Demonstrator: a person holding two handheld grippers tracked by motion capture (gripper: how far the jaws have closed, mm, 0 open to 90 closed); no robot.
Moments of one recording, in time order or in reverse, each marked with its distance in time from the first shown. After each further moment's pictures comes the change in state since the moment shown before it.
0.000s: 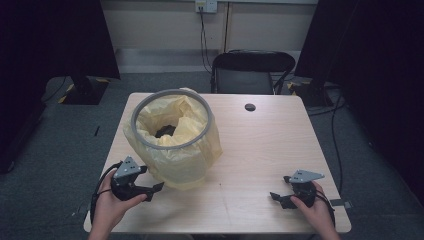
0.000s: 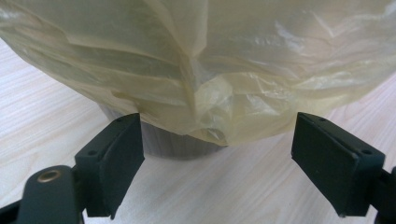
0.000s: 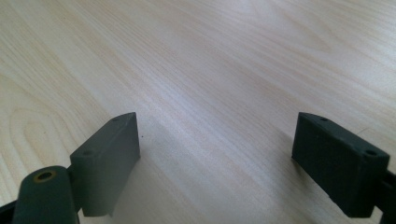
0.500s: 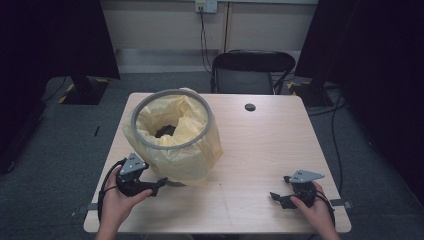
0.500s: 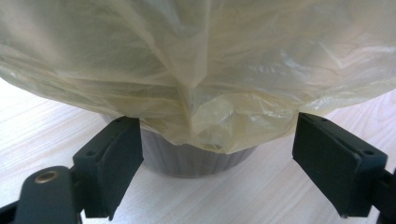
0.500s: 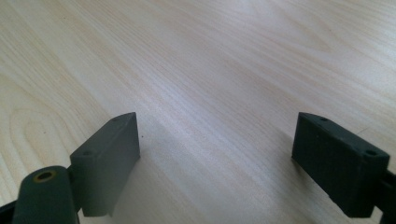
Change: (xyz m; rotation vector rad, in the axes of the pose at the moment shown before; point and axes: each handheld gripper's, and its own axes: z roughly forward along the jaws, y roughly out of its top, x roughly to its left) left arm -0.002 0.008 0.010 -0.016 0.060 -0.023; right arm 0.000 0.000 0.000 0.000 0.000 0.000
